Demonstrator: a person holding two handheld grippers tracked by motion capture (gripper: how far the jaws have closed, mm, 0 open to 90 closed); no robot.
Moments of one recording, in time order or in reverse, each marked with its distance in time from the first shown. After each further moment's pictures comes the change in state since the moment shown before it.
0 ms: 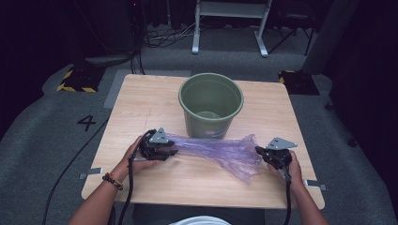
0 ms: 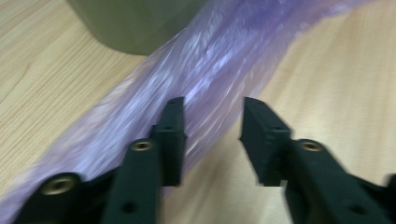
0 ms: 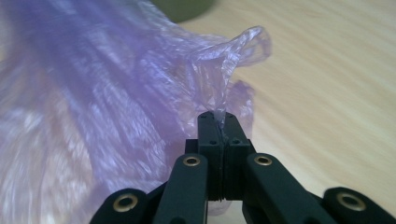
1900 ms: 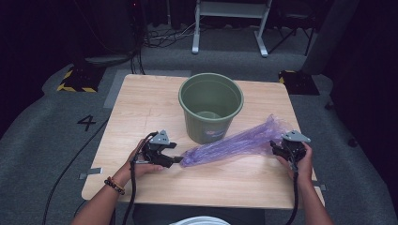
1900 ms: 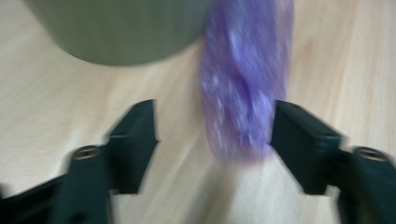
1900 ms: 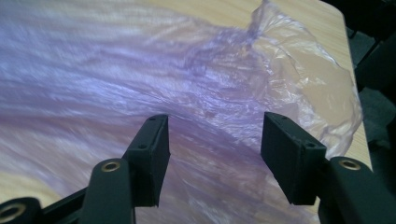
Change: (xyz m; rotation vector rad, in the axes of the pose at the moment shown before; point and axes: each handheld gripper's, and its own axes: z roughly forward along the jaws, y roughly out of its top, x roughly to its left) left arm -0.010 -0.003 0.014 -0.016 -0.126 -0.059; right arm -0.041 -0.009 -0.009 0.021 -0.310 0.178
